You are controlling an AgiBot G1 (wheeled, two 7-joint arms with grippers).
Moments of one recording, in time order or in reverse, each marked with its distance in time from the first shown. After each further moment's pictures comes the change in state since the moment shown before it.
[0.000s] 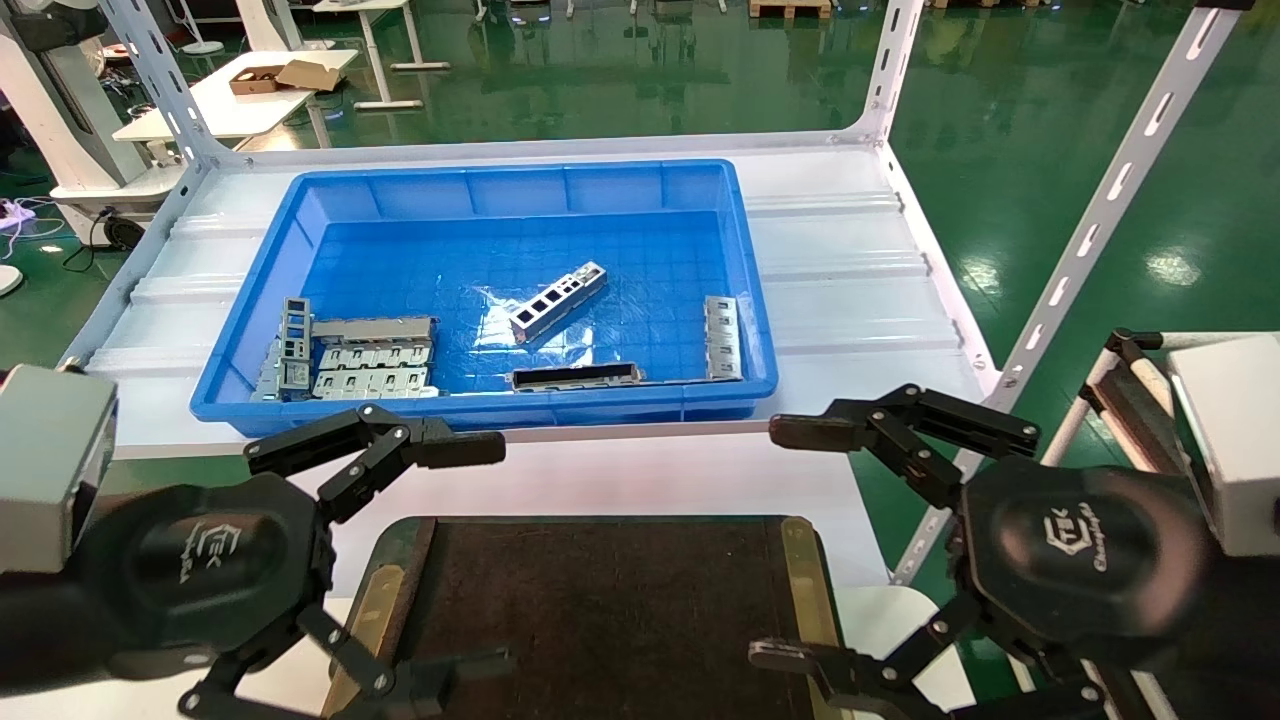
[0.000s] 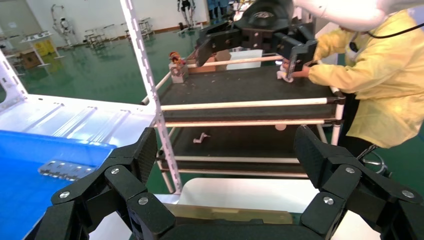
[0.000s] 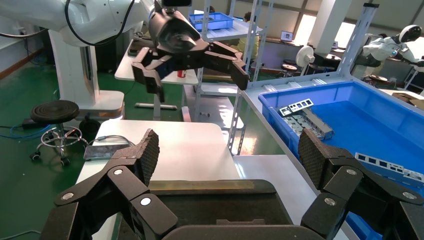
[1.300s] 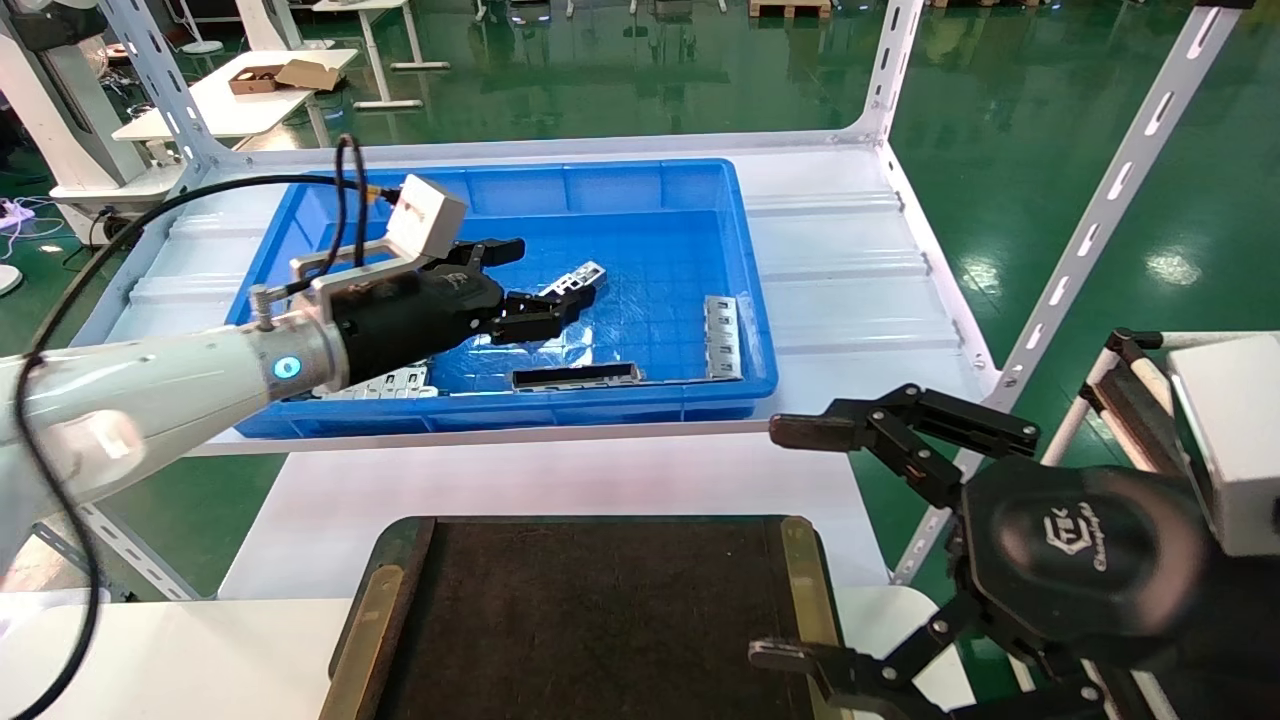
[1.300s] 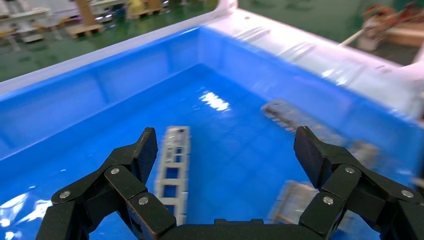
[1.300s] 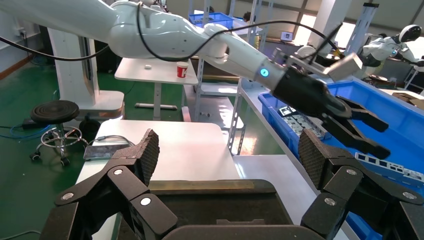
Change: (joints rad) left arm -0.440 0.544 0.156 0.901 0.412 -0.526 0.231; right arm 0.000 0.000 -0.001 0.000 0.000 0.000 0.000
